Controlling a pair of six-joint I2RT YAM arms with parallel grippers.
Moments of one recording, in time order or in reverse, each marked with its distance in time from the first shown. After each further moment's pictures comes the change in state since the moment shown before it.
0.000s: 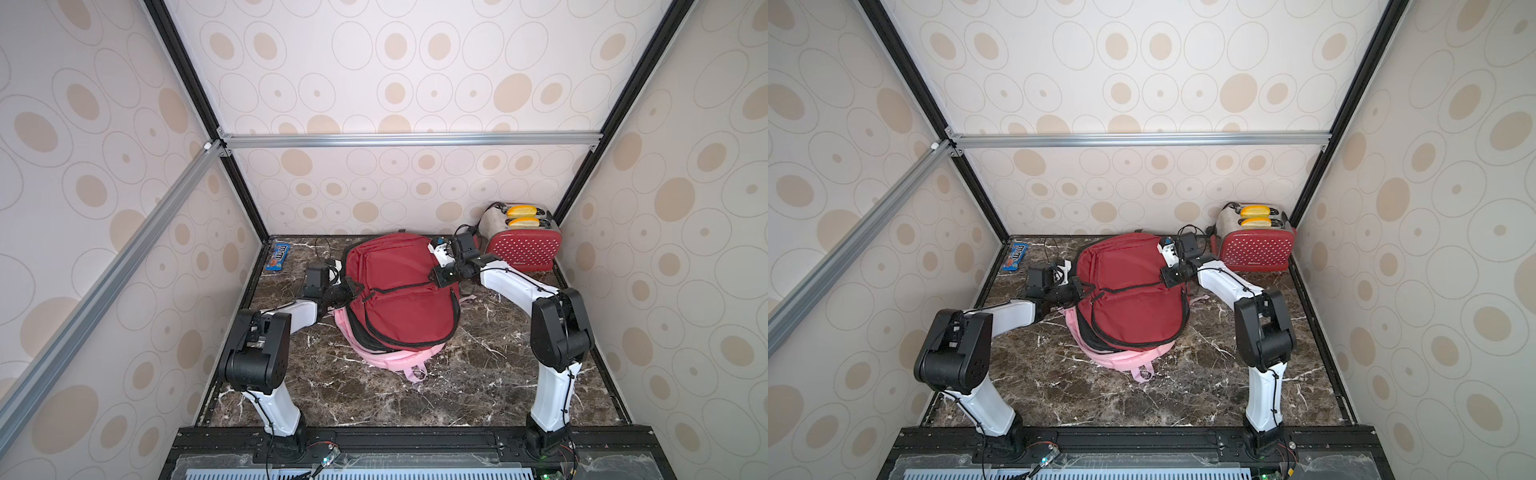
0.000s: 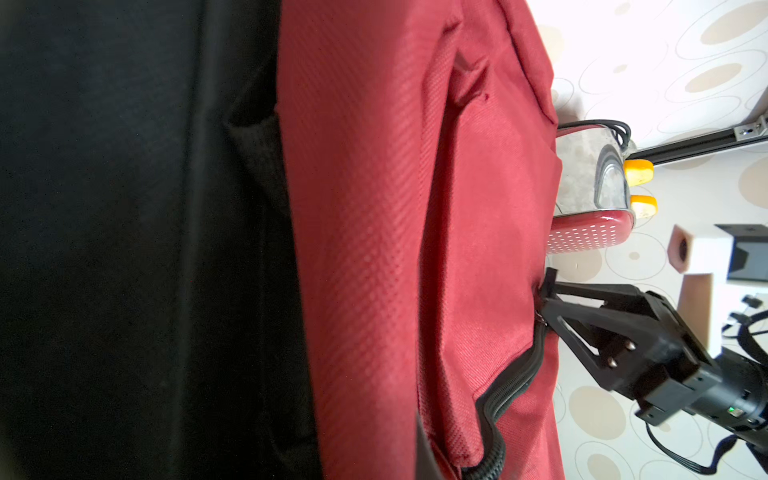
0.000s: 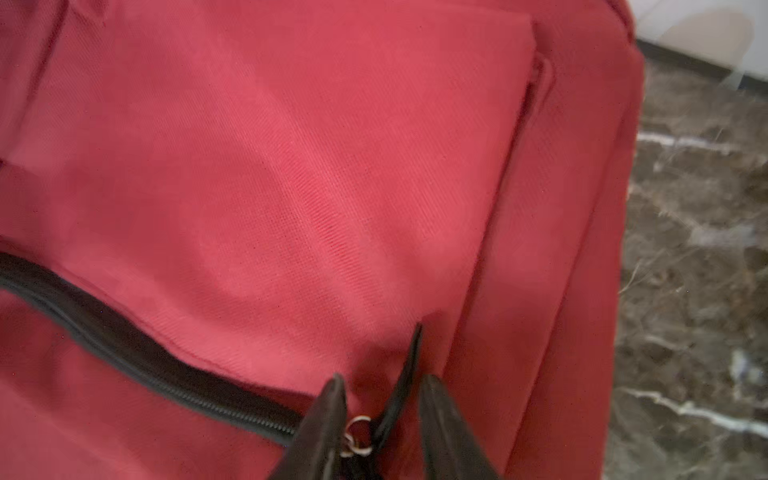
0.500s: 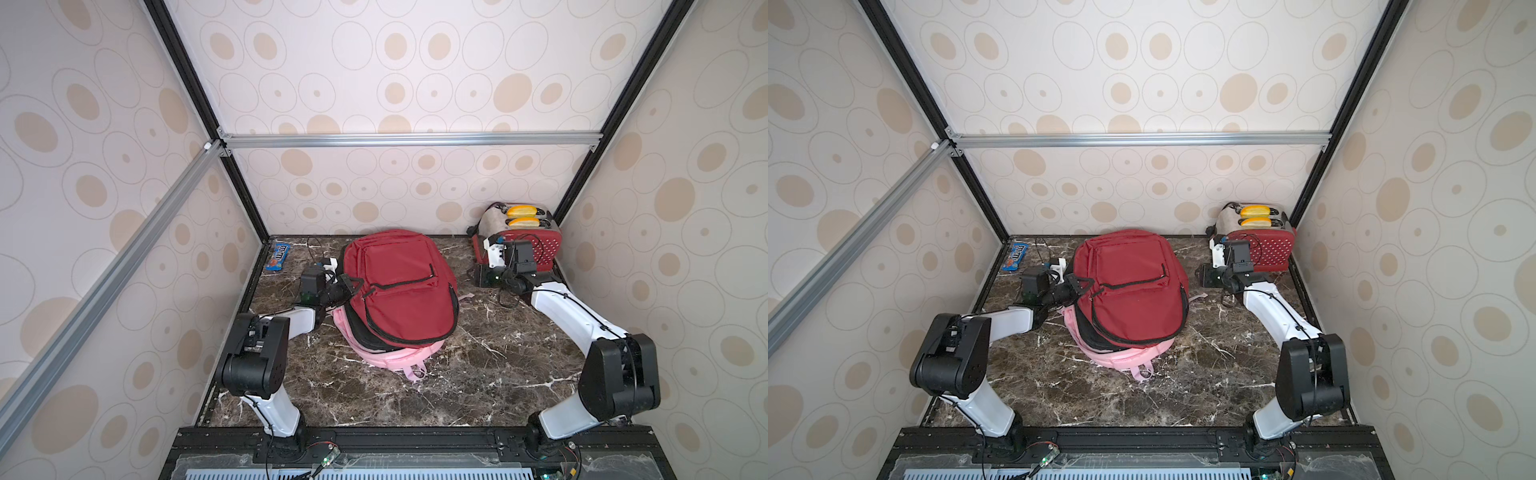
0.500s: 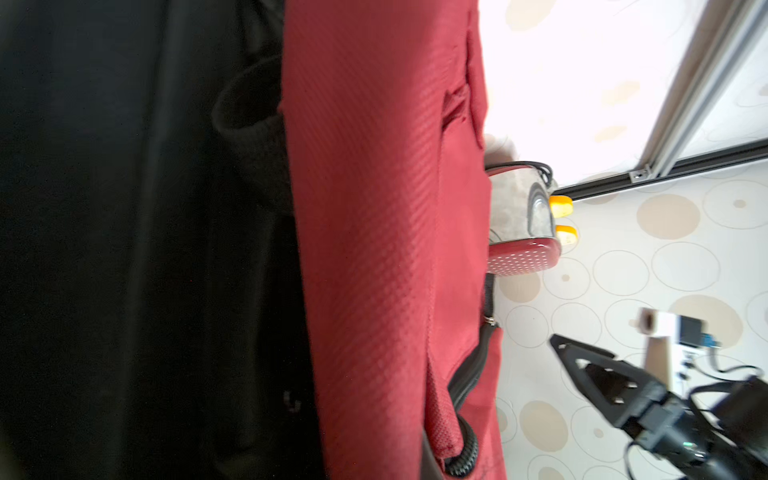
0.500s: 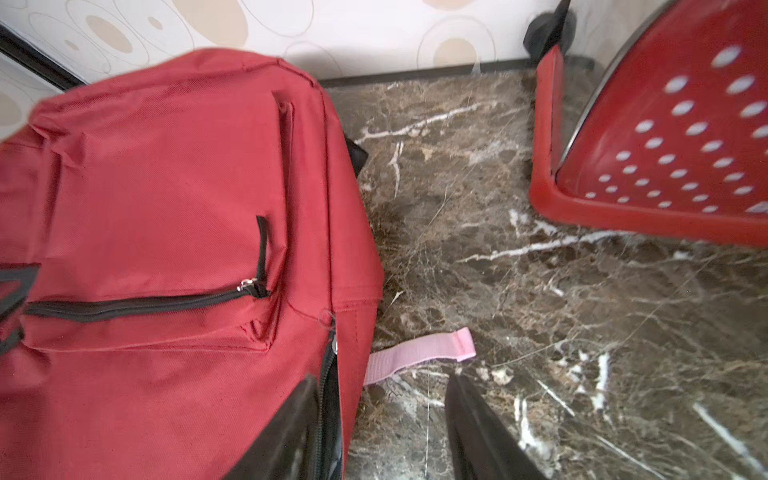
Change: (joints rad) left arm -0.016 -0.067 -0.075 0.209 0.024 -0.152; right arm -0.204 -0.359 -0.360 0.116 0.011 0.229
